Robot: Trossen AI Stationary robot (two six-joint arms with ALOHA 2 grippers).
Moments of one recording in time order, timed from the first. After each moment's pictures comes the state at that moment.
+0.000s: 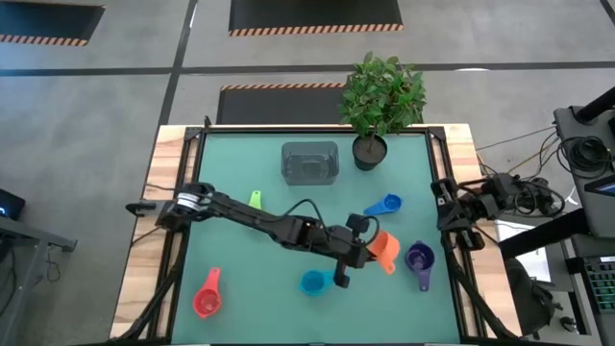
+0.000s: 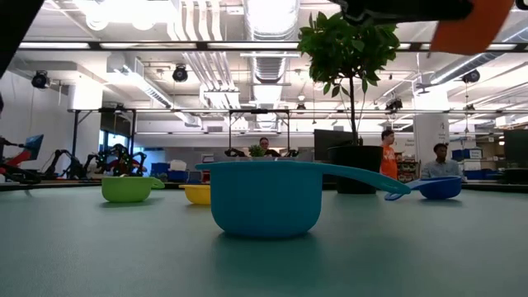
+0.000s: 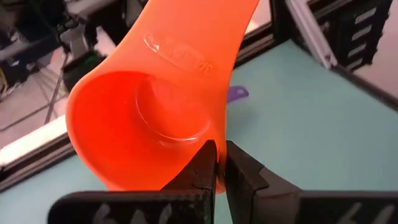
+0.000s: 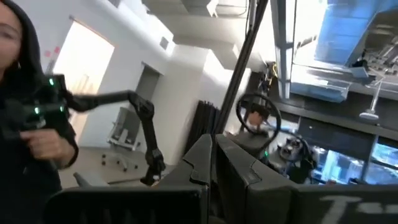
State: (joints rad) left arm -0.25 2.14 1.74 -0.01 -0.08 0.35; right arm 0.23 0.00 0.22 0.24 -0.38 -0.20
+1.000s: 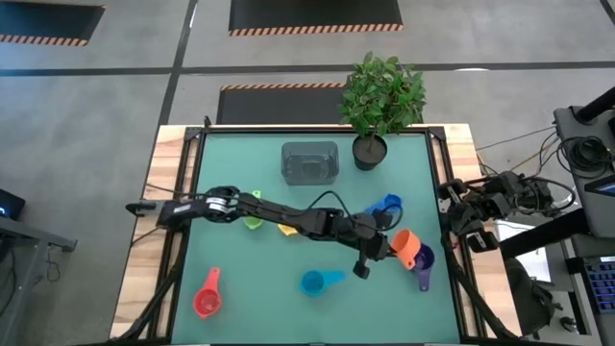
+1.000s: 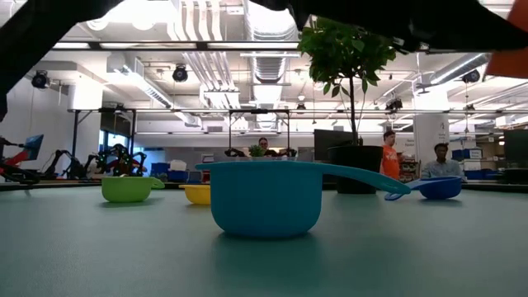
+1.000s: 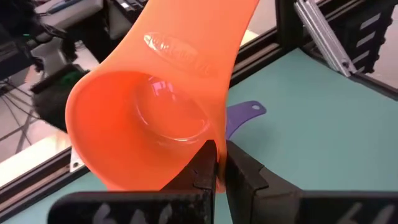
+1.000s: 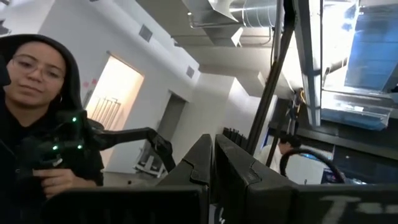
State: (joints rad) left arm -0.16 2.39 2.06 -0.07 0.09 0.41; right arm 0.24 0.00 0.22 0.36 -0.51 -0.13
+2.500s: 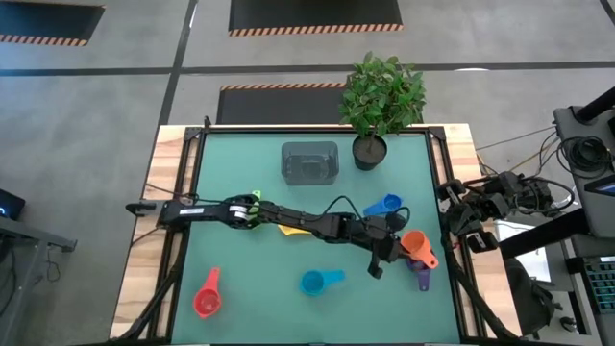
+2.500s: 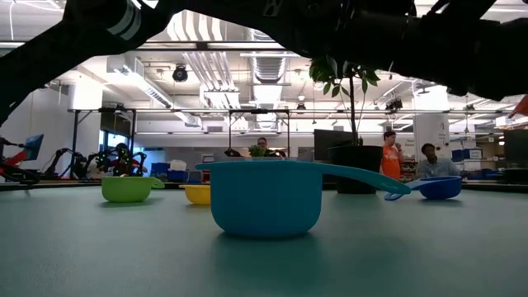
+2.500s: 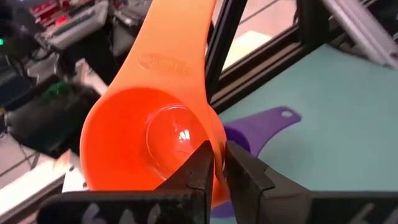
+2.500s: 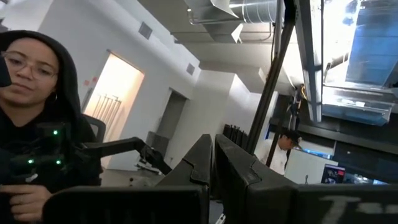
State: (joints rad) left arm -0.14 2.65 2.32 0.03 0.14 0.48; right arm 0.24 0.00 0.22 0.34 -0.50 -0.12
